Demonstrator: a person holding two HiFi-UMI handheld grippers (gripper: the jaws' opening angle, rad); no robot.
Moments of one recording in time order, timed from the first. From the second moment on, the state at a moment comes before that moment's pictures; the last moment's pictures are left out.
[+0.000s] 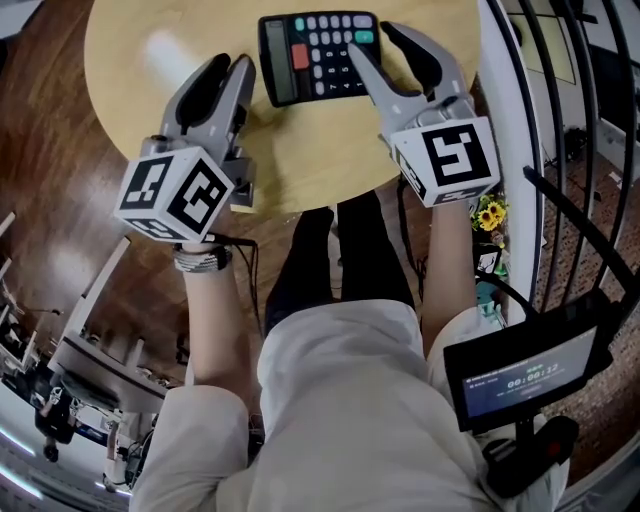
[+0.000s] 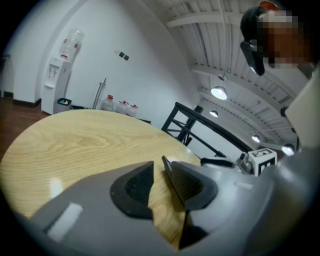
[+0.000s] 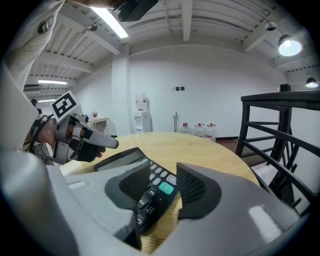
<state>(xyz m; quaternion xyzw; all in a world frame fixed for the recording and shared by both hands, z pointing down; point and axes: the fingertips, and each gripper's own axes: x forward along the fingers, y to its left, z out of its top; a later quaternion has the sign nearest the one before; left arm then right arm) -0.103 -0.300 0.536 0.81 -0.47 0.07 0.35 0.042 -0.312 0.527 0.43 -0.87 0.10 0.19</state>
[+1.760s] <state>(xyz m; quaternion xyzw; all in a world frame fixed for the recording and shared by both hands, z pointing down) -0.100 -0.239 0.396 0.86 -0.47 0.08 0.18 0.015 -0.243 0.399 0.48 -0.86 0.07 0.18</state>
